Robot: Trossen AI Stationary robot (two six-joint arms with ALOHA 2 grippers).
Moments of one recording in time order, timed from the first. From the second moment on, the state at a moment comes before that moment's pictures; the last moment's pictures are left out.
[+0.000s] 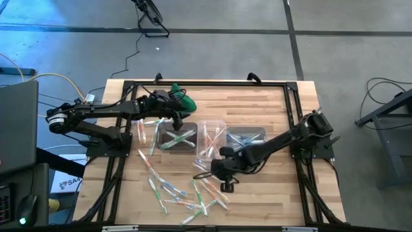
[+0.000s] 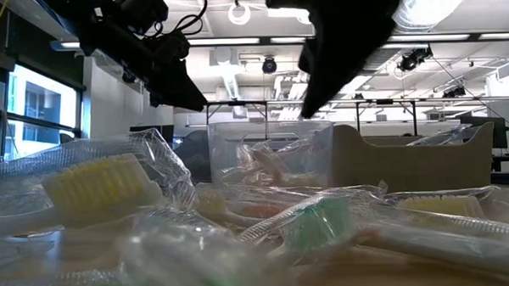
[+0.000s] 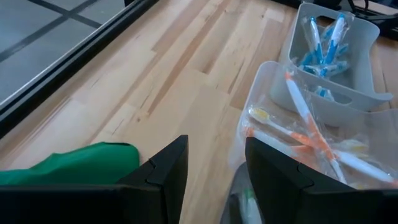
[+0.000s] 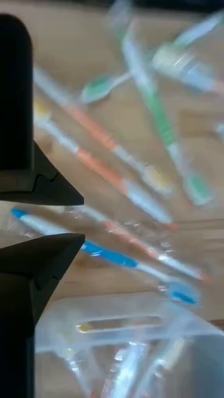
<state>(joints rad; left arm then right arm) 0.37 1.18 0.69 -0.01 0.04 -0.11 0.39 1.85 1.33 -0.54 0.11 0.42</state>
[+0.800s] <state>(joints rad) 0.37 1.18 0.69 -0.08 0.04 -0.14 0.44 2.02 1.33 -0.47 0.22 0.48</state>
